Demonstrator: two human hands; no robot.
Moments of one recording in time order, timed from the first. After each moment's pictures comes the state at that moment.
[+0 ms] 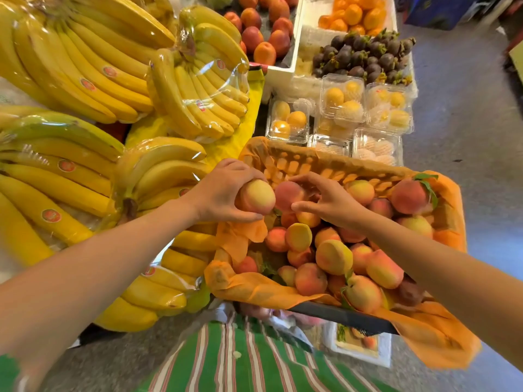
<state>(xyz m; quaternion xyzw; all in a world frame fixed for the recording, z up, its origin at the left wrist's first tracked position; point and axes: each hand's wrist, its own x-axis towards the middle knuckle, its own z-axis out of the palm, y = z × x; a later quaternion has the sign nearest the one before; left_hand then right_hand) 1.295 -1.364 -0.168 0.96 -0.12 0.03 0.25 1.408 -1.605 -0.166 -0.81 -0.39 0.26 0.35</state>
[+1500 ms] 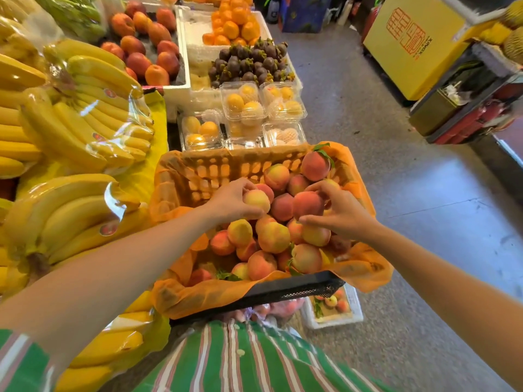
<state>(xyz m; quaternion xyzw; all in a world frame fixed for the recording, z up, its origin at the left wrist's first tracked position) 1.347 -1.497 -0.161 0.90 -0.02 -0.17 0.40 1.351 -1.756 -0.136 -0.93 -0.20 0.11 0.29</state>
